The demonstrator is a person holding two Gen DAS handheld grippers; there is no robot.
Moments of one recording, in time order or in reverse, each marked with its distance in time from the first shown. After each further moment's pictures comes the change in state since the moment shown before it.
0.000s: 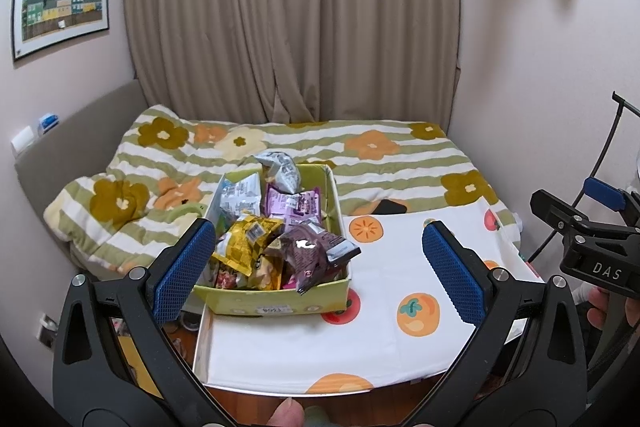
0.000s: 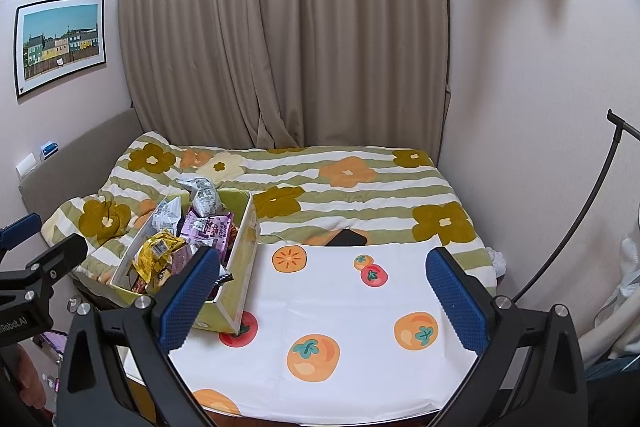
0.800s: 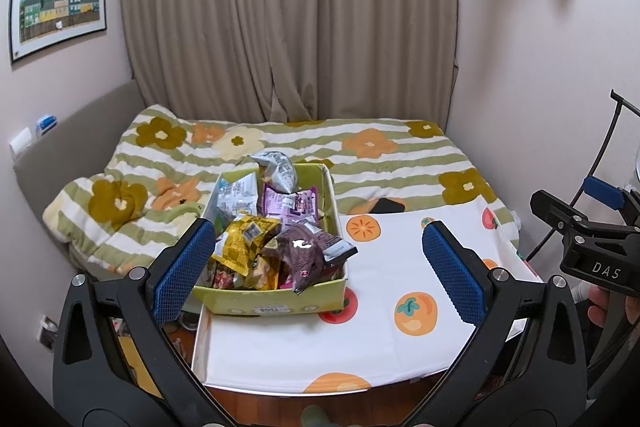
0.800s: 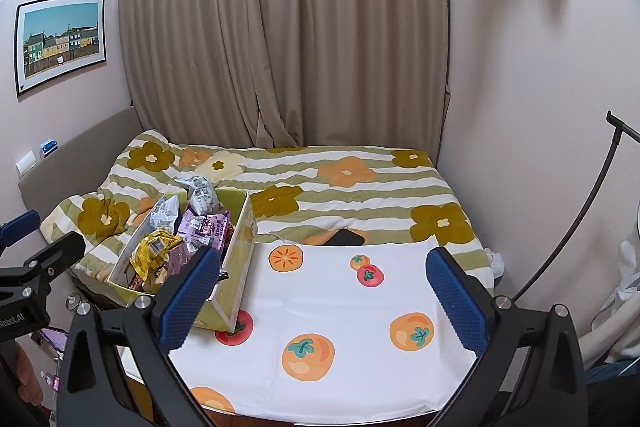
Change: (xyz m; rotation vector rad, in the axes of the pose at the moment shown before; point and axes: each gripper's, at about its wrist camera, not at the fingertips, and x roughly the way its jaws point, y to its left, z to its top) left arm 0.000 0.000 0.003 0.005 0.004 -0.012; right arm -0.001 0.001 -0.001 0.002 0.002 -0.002
